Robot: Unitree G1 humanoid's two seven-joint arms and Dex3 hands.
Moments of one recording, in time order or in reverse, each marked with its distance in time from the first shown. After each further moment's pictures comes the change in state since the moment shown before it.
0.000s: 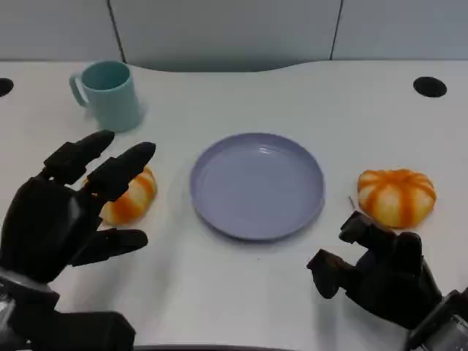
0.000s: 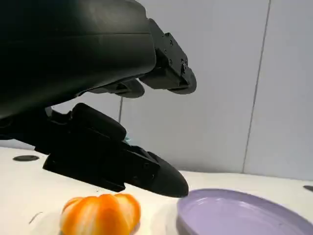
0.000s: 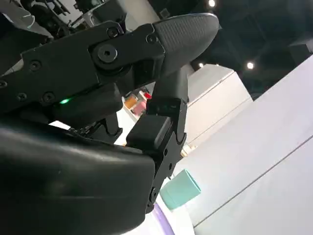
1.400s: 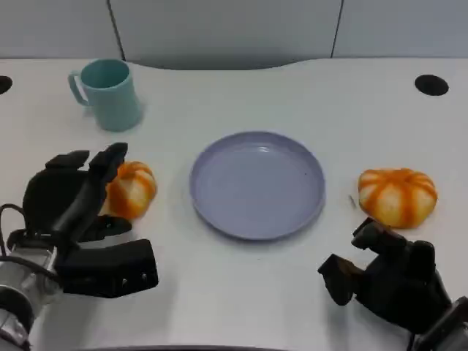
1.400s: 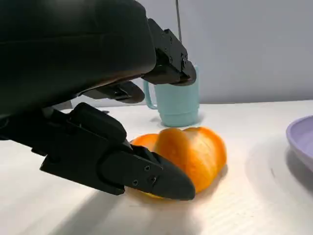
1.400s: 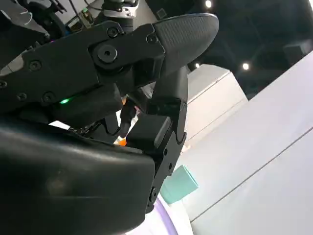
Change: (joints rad) left arm -0.557 -0.023 -0.559 1.013 -0.141 0.309 0.313; right arm -0.030 -0.015 -0.040 0.132 -0.003 -0.083 0.097
